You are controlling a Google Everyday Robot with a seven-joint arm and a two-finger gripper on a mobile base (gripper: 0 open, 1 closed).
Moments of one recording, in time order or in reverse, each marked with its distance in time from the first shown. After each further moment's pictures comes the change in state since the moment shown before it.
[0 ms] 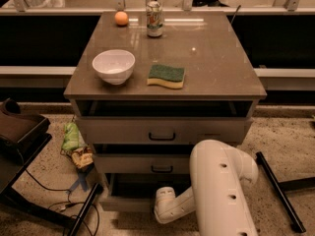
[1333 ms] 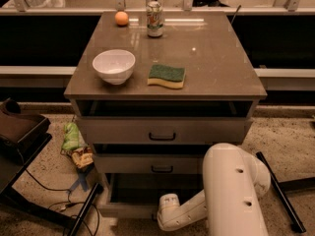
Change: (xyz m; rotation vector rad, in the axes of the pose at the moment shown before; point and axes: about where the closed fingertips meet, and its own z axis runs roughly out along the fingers) arm 0.006 0.028 -0.011 0.004 -0.011 0.030
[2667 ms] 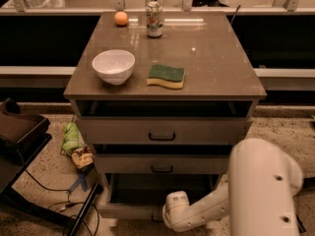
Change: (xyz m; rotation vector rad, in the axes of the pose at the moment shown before) arm 0.011 -0.010 -0.073 0.075 -0.015 -0.039
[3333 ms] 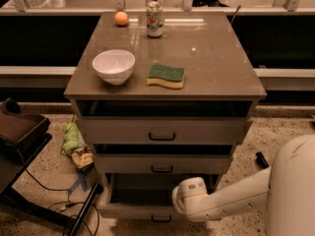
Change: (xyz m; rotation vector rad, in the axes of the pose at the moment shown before) arm 0.022 -0.053 -0.124 0.145 -0.021 -0.068
